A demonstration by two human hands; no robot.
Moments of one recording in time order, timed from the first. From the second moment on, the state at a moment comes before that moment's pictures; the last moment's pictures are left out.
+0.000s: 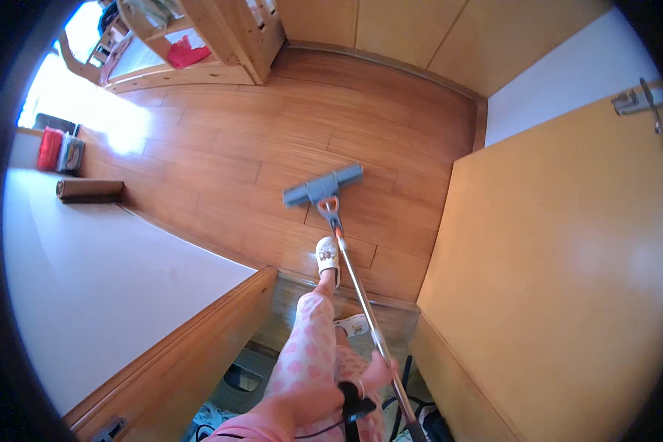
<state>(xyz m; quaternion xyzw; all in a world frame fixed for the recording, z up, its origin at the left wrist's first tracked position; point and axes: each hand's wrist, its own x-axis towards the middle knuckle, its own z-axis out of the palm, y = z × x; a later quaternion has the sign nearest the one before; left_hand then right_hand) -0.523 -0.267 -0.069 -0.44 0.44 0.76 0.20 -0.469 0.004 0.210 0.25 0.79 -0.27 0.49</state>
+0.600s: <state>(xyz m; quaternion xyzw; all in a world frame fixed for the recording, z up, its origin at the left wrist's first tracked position) -0.646 -0.575 -0.055 -0.59 0.36 0.72 -0.06 -0.753 -0.410 0.217 -0.16 0.84 -0.11 0.50</state>
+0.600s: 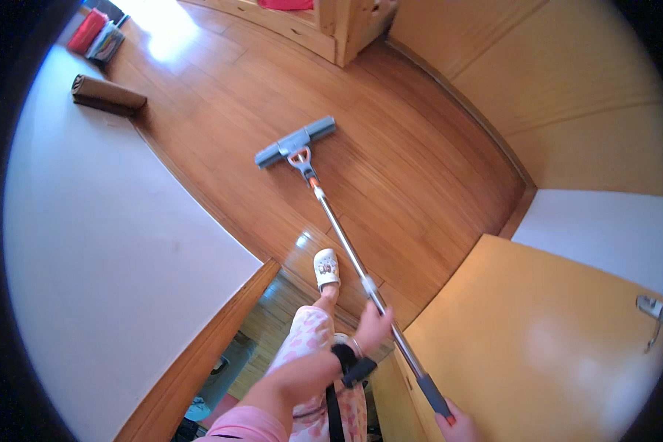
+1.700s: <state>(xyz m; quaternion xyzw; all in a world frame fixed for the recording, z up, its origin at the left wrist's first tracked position) -0.830 -0.688 -0.032 -0.56 0.40 0.72 -0.10 -0.960 -0.560 0.254 -0.33 0.79 0.06 0.52</state>
